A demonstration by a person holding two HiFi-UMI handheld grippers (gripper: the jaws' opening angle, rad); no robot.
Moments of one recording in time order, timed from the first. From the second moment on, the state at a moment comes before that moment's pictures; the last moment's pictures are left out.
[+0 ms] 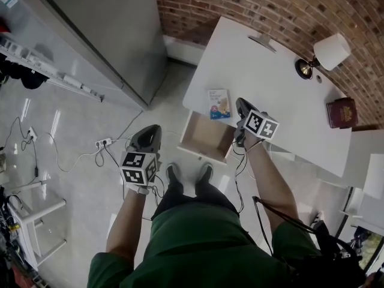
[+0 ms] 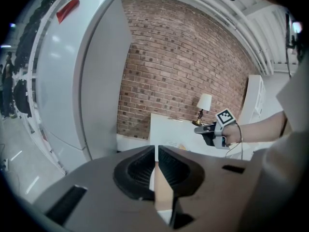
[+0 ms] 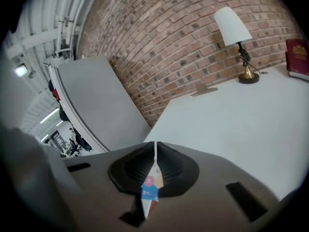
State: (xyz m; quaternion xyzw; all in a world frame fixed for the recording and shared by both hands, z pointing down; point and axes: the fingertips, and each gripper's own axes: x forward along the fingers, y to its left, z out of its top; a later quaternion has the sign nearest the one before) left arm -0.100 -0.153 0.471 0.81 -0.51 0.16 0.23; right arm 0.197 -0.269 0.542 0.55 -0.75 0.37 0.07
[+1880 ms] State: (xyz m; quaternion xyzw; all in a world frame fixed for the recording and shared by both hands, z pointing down) left arm -0.088 -0.206 0.213 0.87 -0.50 -0.03 0.04; right arm 0.093 -0.199 0.209 0.52 -0.85 -0.03 0.02
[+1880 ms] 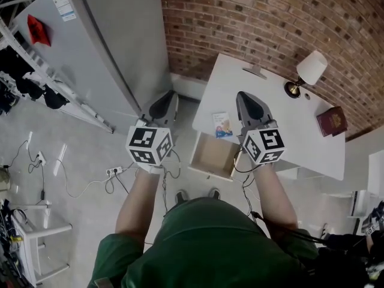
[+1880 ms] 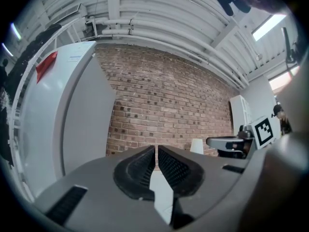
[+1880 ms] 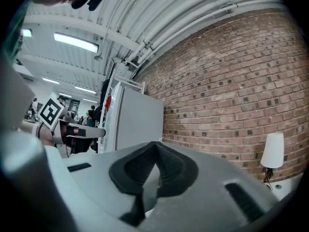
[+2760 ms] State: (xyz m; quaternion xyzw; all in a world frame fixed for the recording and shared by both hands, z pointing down) left arm -0.080 -0.210 0.228 0.87 -0.48 -0.02 0.06; right arm 0.094 -0.196 0.219 0.53 -0.85 -0.04 0.04
